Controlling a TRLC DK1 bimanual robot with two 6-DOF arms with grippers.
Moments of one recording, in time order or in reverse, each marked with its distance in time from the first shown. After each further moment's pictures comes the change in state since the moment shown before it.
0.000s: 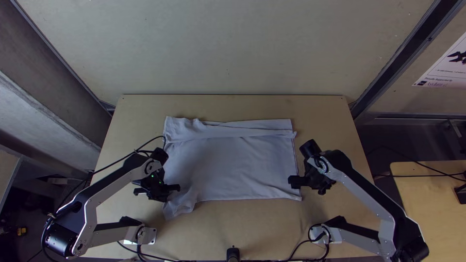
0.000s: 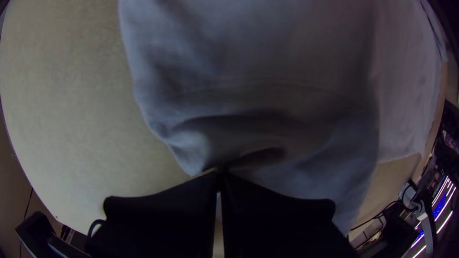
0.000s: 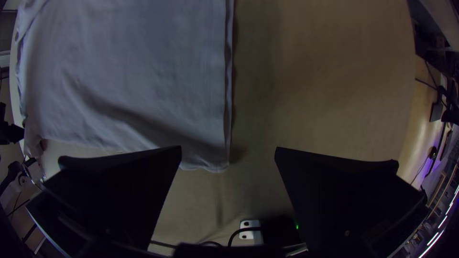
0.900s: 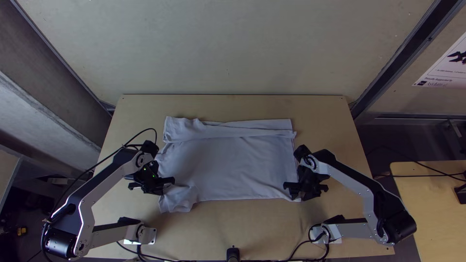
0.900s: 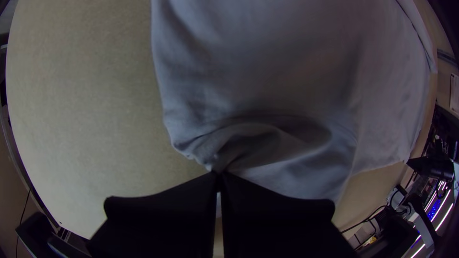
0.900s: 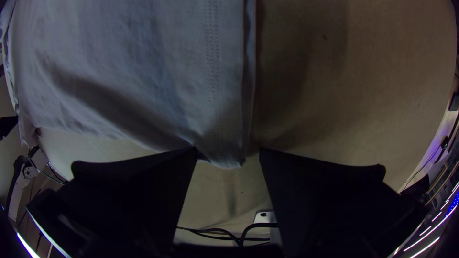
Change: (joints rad) left arm 0.119 -0.019 0.073 -0.048 0.000 0.087; right arm -0.026 0.207 -0.075 0.053 -0.159 -0.035
